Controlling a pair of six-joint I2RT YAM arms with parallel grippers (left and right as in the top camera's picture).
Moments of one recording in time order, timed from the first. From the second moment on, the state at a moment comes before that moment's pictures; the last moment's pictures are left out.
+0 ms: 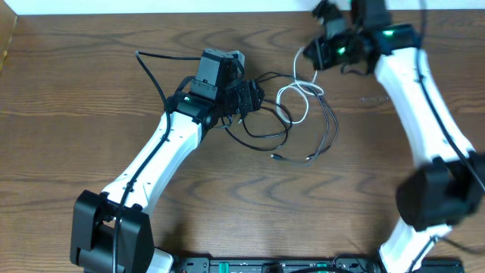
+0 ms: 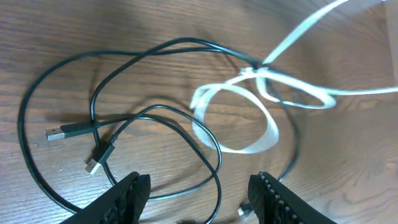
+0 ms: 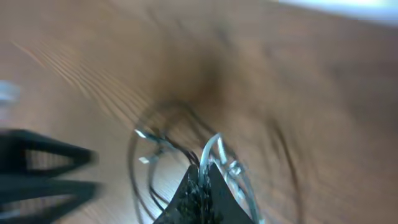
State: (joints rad) left arm -0.38 1.63 1.23 -0.44 0.31 -0.51; right arm 0.19 1.89 1.86 -0.84 -0.49 -0.05
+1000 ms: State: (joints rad) left arm -0.46 1.69 1.23 -0.26 0.31 -0.52; right arm 0.18 1.55 1.88 -0.83 -0.47 0.05
